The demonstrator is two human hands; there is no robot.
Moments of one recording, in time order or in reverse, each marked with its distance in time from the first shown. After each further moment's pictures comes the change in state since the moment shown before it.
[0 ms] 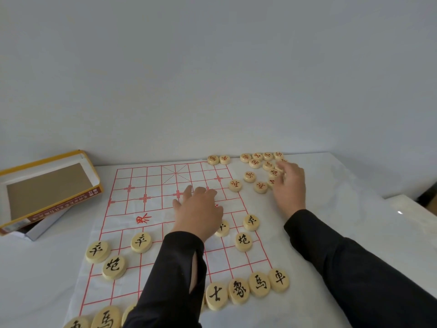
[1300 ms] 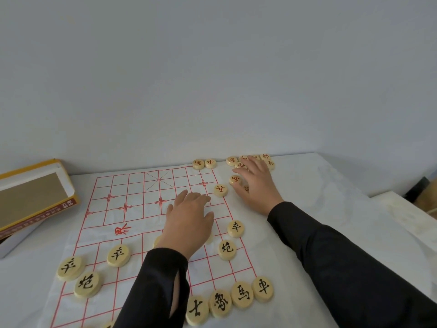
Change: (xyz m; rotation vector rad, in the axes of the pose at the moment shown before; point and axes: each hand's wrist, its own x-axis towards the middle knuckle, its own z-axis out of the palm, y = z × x) left_hand 0.003 0.009 0.011 -0.067 0.091 0.086; right_hand 0.025 0.012 0.020 -0.364 -0.375 -0.471
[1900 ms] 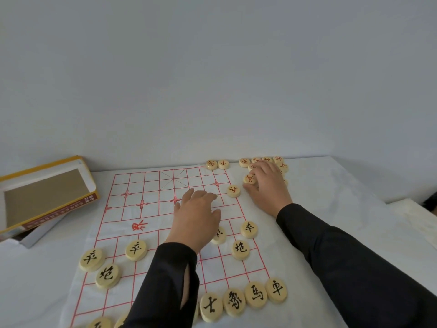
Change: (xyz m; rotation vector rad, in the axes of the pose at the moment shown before) left_hand -0.001 -0.009 -0.010 -0.025 0.003 -0.032; right_hand 0.004 -0.008 0.003 -0.056 0.053 0.066
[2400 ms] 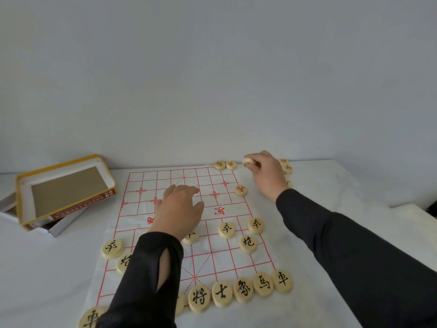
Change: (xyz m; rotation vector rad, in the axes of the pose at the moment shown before) left_hand -0.015 -0.032 -0.034 -0.049 0.052 -0.111; right_hand 0.017 -0.048 -0.037 0.471 0.047 0.192
